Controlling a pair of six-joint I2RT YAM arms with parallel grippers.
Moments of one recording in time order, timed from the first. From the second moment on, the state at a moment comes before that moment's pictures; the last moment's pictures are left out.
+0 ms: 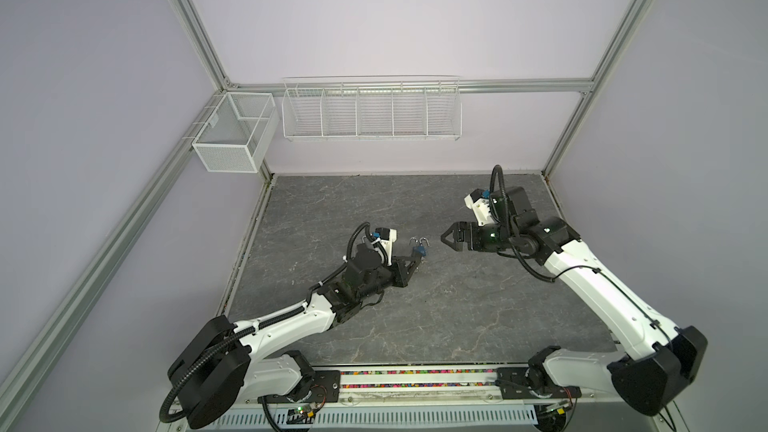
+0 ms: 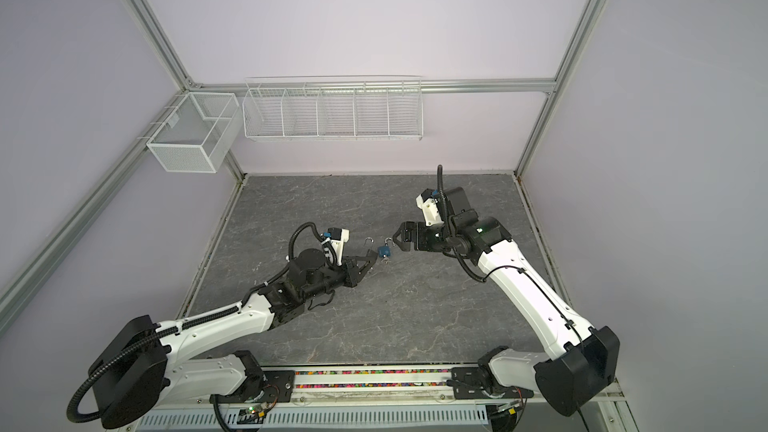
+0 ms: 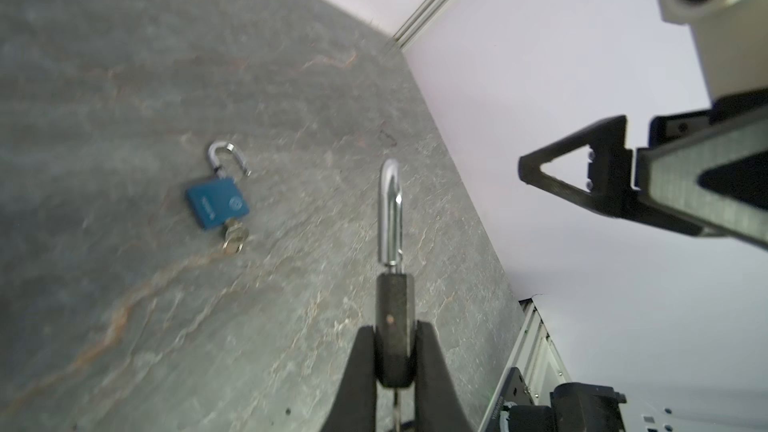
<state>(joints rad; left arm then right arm) -0.85 1.22 0.57 0.31 0.14 -0.83 0.49 1.28 1.24 -0.82 -0.33 0.45</state>
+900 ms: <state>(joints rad) -0.73 1.59 0.55 0.28 0.34 -1.13 0.43 1.29 1.09 -0.74 -0.26 0.44</state>
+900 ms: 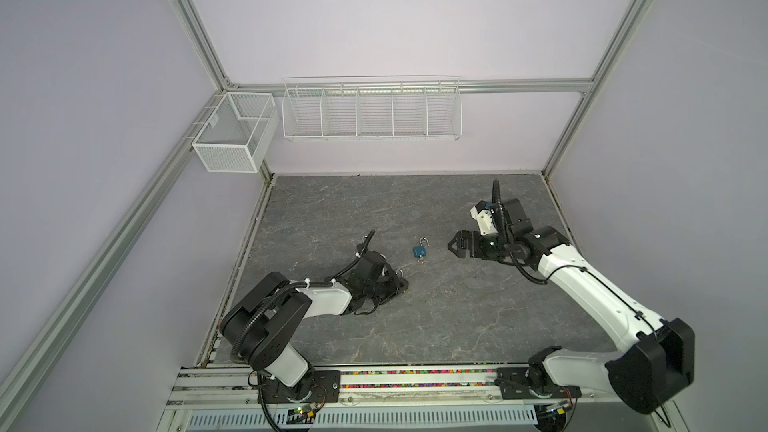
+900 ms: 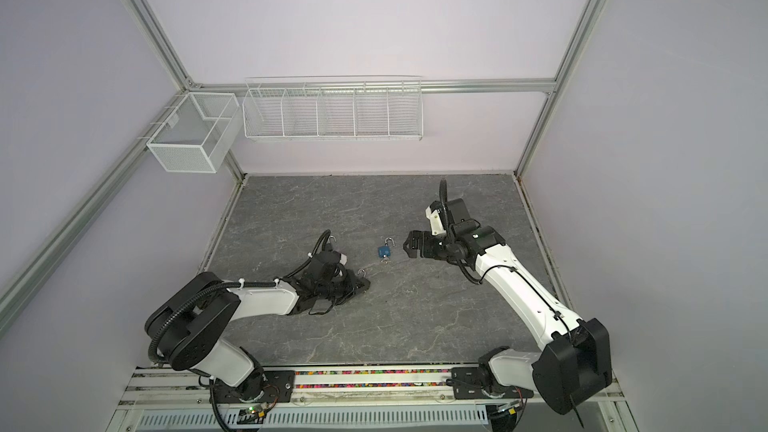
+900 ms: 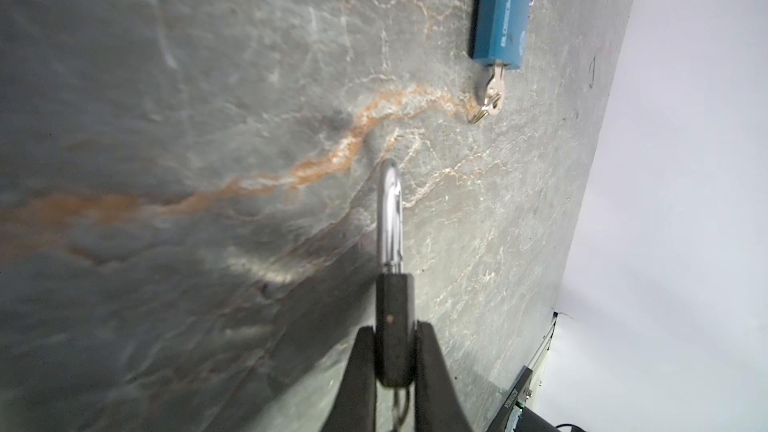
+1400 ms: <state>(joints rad) -0.72 1.36 0.57 -0.04 0.16 -1.07 0.36 1.28 1.07 -0.73 -0.04 0.40</state>
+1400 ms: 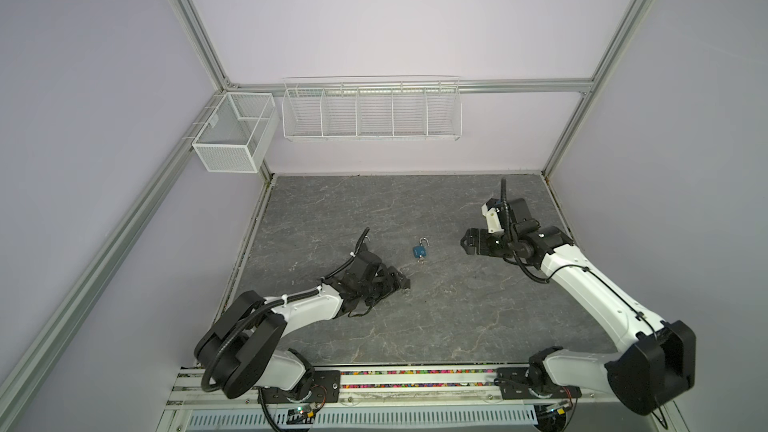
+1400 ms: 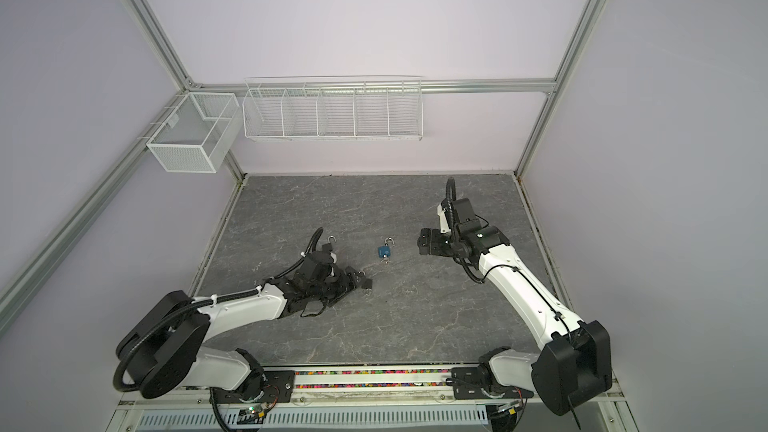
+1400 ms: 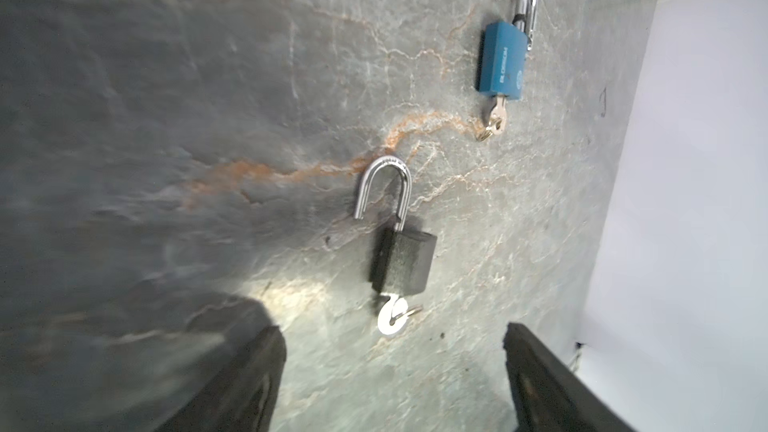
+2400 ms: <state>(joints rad) -0.11 1.54 0.34 0.80 -0.34 -0.07 0.00 1.53 0.37 0.68 0.08 0.04</state>
